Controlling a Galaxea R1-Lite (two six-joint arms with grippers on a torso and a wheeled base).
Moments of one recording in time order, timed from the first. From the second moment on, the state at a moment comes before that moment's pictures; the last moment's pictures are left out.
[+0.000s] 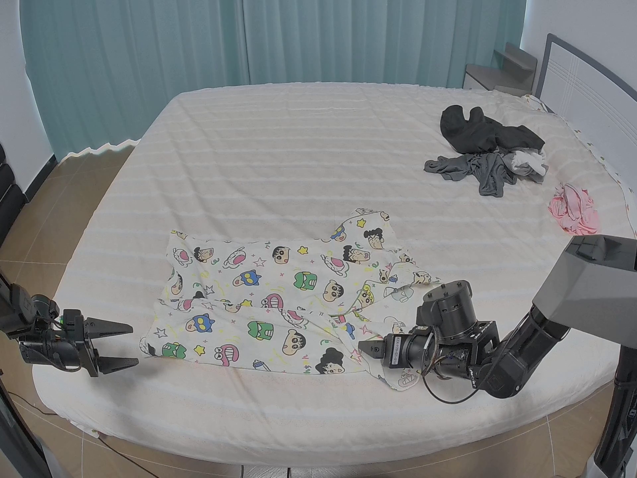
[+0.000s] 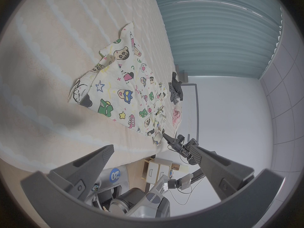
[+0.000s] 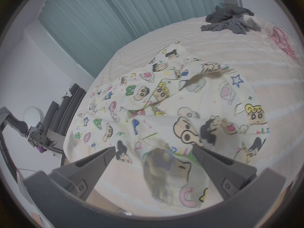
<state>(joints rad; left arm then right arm) 0.53 2.03 -0.79 0.31 -1.30 0.19 0.61 2.18 -0.74 -0.80 -0.06 0.52</state>
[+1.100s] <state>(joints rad) 0.53 2.03 -0.79 0.31 -1.30 0.19 0.66 2.15 -0.84 -0.80 -0.04 0.56</state>
